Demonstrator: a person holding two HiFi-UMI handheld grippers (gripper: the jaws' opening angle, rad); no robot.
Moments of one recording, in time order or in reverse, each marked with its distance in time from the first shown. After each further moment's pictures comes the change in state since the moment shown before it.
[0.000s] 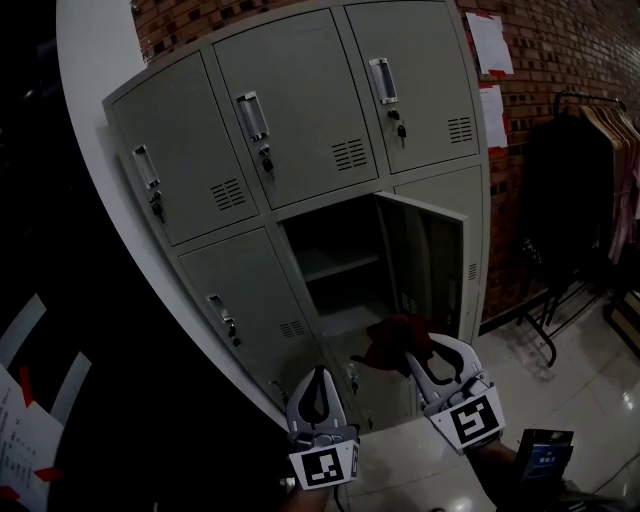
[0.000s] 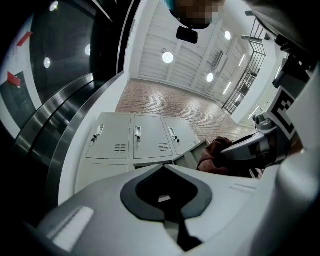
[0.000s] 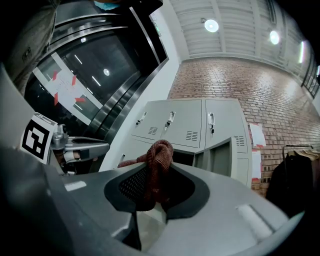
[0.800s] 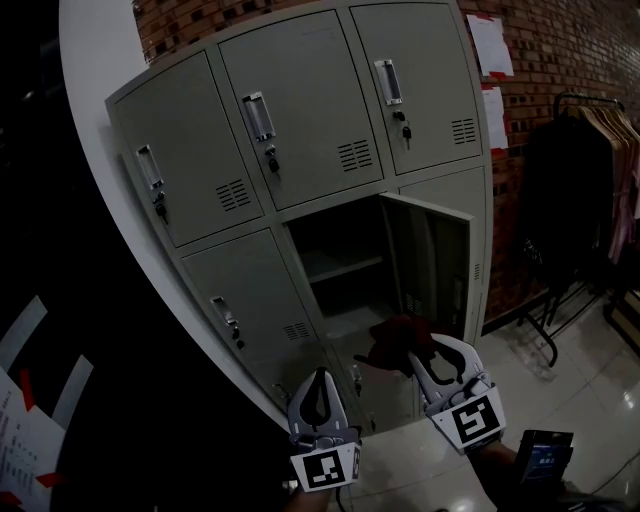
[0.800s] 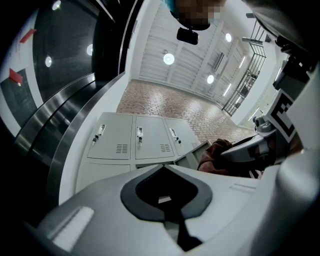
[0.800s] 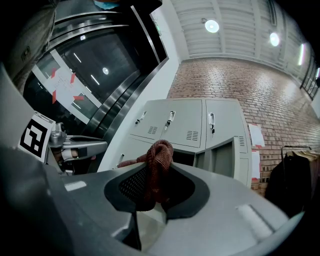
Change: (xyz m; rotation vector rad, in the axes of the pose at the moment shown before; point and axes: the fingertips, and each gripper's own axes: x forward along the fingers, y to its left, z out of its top) left arm -0.004 0.013 0.000 -0.010 -0.010 -0.007; right arm 0.006 0.009 -0.002 -0.004 0.008 -0.021
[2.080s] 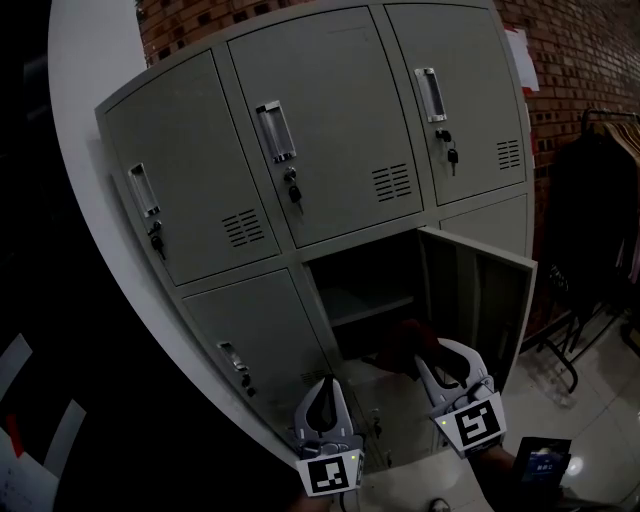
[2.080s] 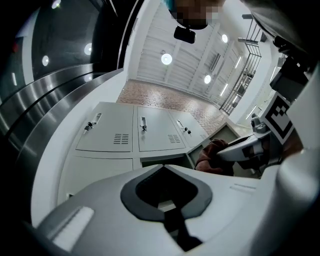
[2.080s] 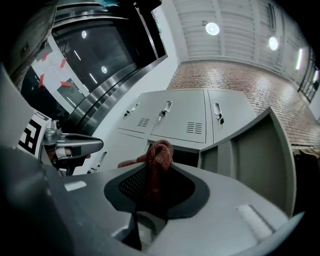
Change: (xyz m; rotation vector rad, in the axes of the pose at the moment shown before) left arm 0.105 0.063 -0.076 -0.027 -0.020 -0.019; right arm 0.137 -0.031 -0.050 -0.017 -0.038 -0.042
